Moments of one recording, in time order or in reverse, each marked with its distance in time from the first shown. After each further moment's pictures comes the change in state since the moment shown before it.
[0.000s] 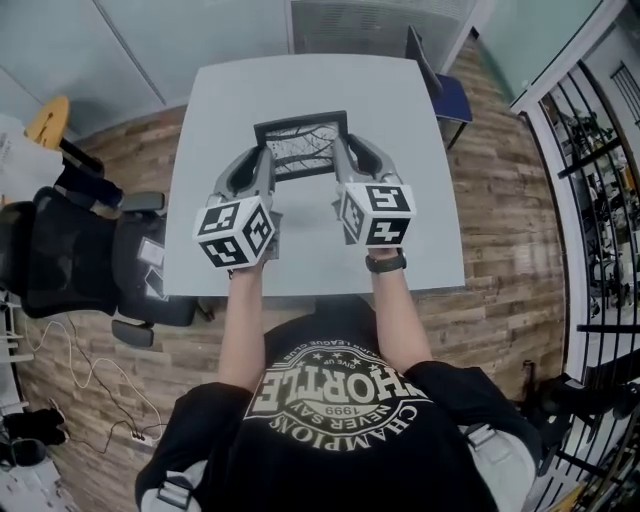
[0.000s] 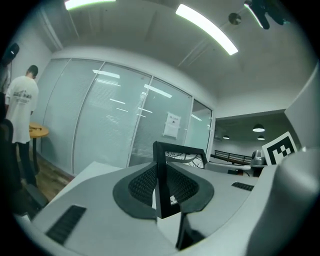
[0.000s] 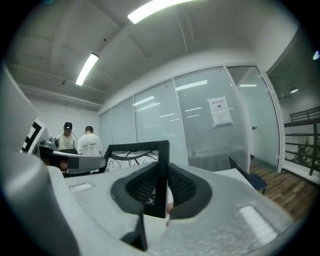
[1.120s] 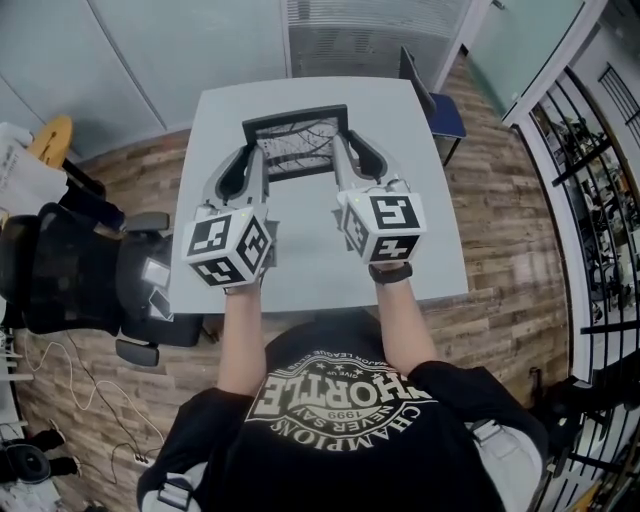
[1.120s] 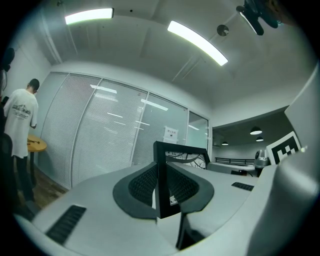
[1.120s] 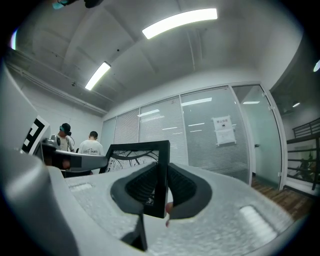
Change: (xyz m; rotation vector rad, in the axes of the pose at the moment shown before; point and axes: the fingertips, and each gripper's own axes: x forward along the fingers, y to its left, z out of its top) left arm -0.043 -0.003 0.070 0.067 -0.151 -0.014; right arm -0.028 0.044 0.072 -0.087 -0.168 0.003
